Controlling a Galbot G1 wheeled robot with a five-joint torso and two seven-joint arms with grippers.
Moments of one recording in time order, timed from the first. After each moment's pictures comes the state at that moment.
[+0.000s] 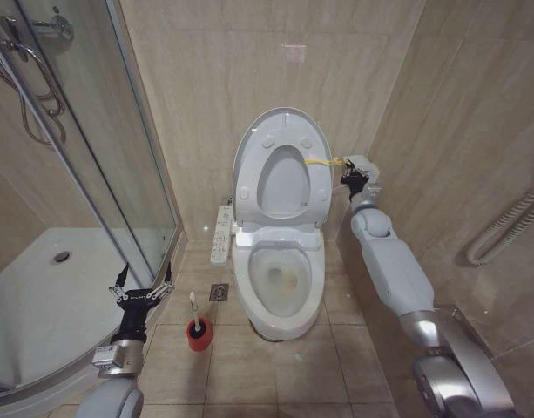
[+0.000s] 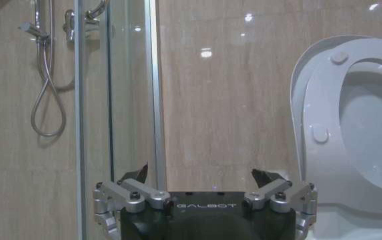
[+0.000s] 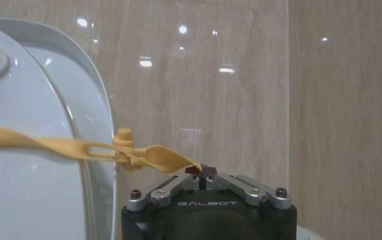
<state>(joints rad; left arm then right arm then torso) 1.45 -1.29 -0.58 -2.01 -0.18 -0.21 -0.14 -0.30 1.23 0.36 1.07 0.31 0.08 0.07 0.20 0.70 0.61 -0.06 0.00</state>
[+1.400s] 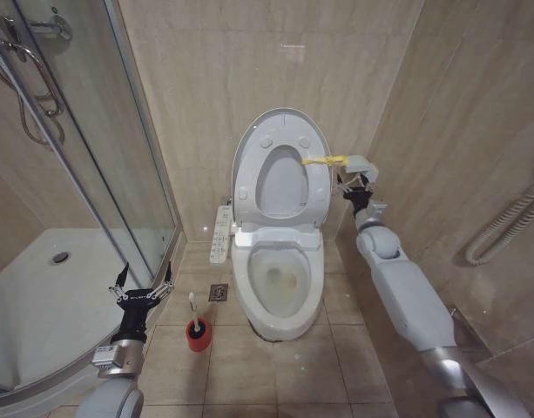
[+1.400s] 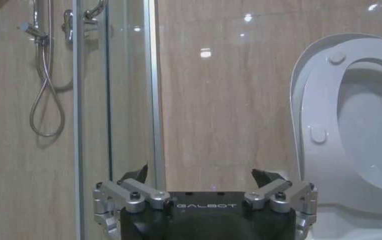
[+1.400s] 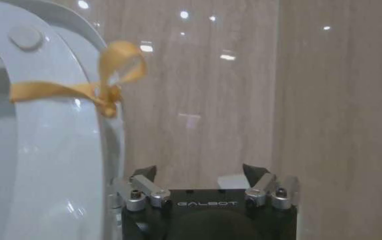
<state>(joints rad) 1.45 -1.29 -0.58 -2.01 -0.18 -0.21 -0.14 -0.55 1.14 0.38 1.32 0.37 0.02 0.12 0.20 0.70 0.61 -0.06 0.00</state>
